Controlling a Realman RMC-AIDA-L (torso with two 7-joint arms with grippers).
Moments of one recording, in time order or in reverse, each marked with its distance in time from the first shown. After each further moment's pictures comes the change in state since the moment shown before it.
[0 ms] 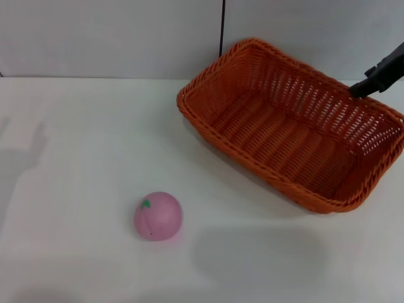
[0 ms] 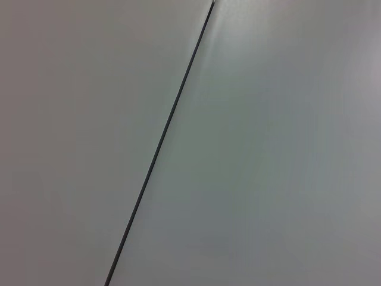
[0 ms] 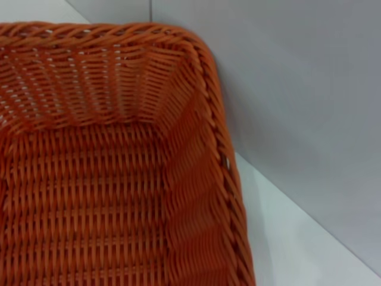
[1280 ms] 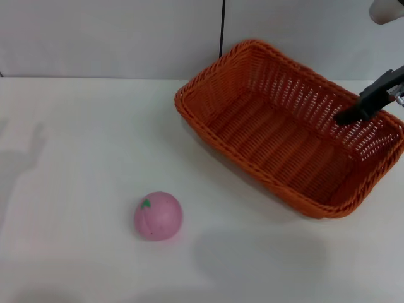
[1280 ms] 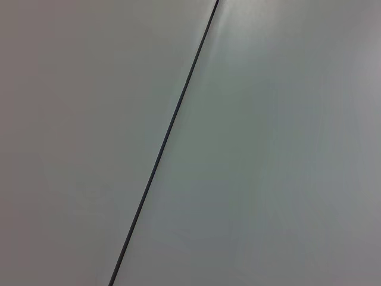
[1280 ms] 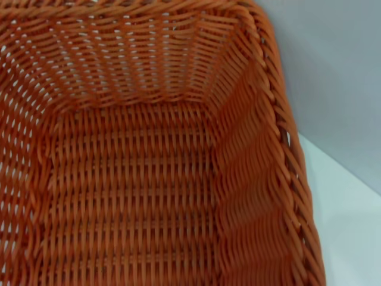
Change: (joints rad) left arm -0.004 0.000 -0.002 0.023 0.000 0.004 0.000; right arm -0.046 0.042 -0.015 0.030 0.039 0.014 -0.014
